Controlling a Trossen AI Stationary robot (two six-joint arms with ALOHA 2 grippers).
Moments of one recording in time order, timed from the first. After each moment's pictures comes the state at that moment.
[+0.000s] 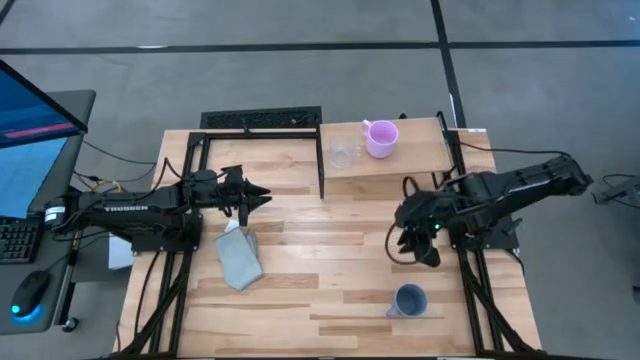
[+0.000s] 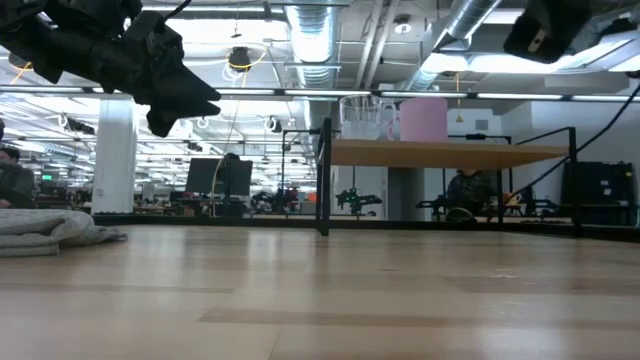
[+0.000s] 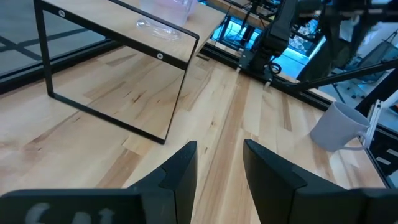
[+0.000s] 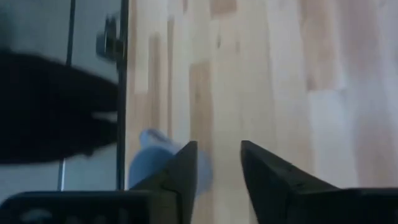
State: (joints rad) left arm 0.25 0.73 0.29 0.19 0.06 -0.35; right arm 0.25 1.09 1.02 -0.92 -0.28 0.37
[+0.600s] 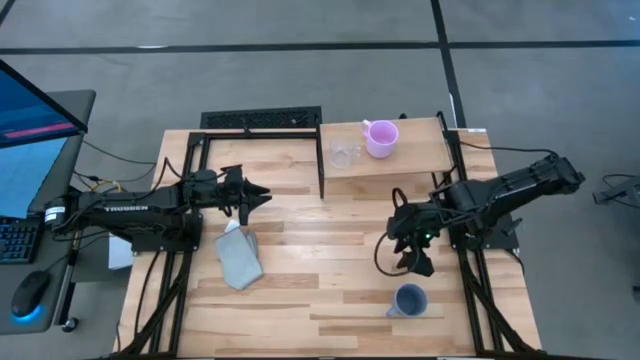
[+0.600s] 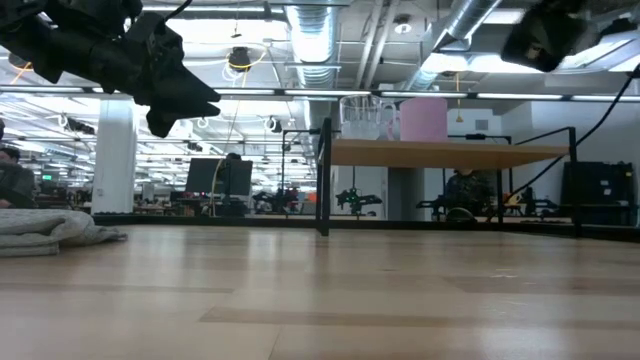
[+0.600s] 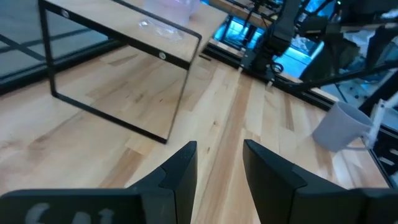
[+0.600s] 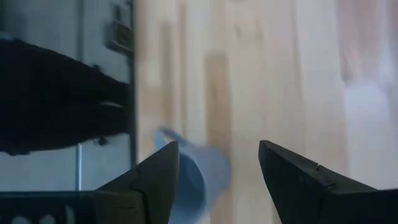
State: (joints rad) left arm 0.25 0.73 0.29 0.18 0.06 -0.35; right arm 0.30 1.19 1.03 -0.83 -0.32 0.43
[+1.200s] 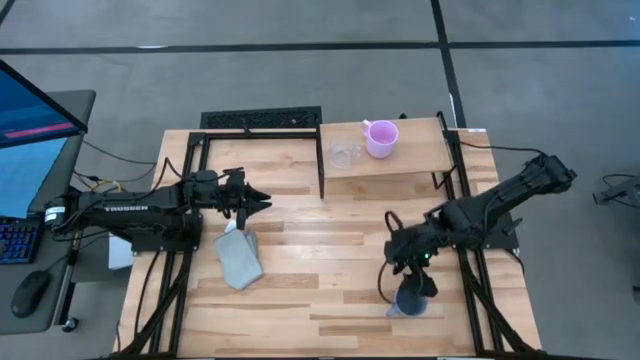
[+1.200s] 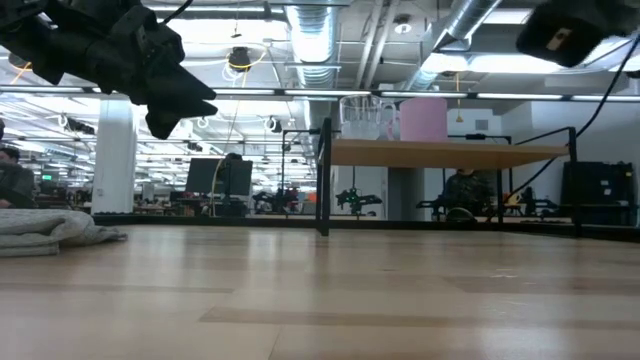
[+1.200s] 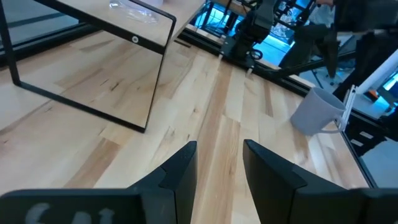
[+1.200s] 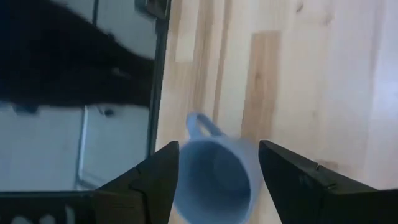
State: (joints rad) left arm 0.25 0.73 0.29 0.17 0.15 -0.35; right arm 0.45 1.29 1.02 -0.76 -0.33 0.42
